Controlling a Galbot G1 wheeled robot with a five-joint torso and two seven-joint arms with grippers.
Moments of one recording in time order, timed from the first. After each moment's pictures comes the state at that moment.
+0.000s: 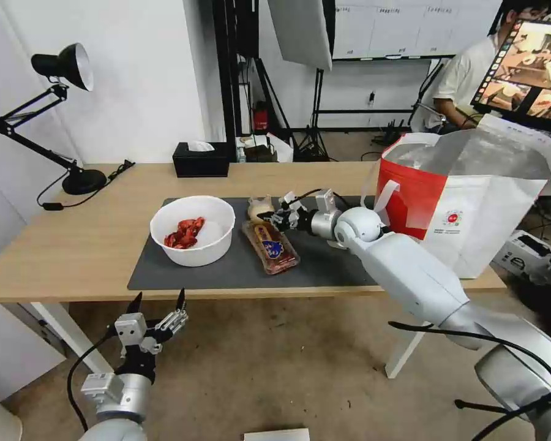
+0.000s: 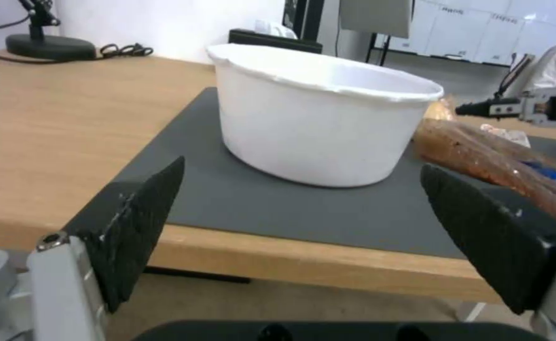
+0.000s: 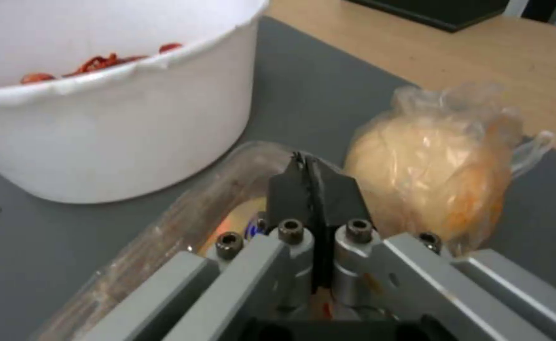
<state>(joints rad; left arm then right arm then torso) 1.69 -1.41 -0.64 -2.15 -0.33 -0.03 0.00 -0.23 1.18 -0.34 1.13 0.68 -0.30 -0.52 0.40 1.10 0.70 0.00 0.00</state>
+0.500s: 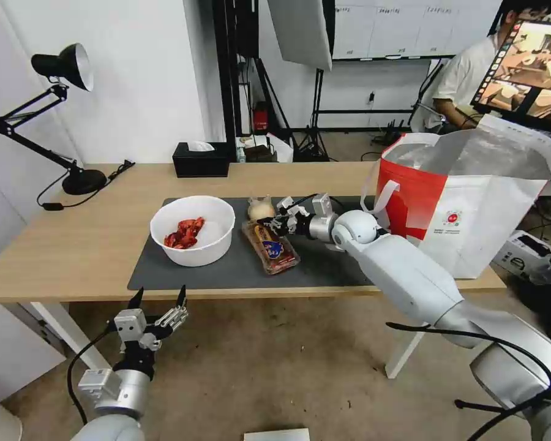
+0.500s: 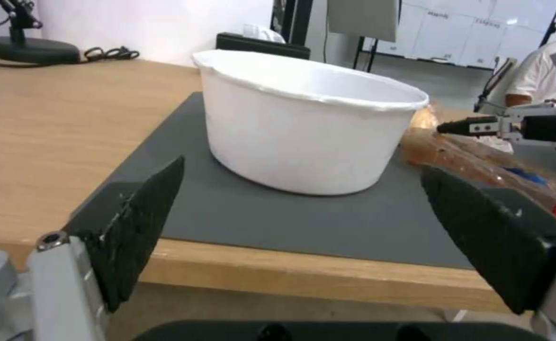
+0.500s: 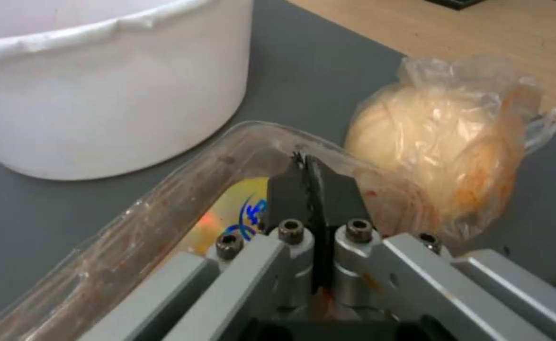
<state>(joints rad) 1.67 -1.38 -0.63 -2.15 -0.36 -0.03 0.01 -0.22 1.18 -0.38 1.11 0.68 -0.31 -0.52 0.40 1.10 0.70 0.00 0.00</state>
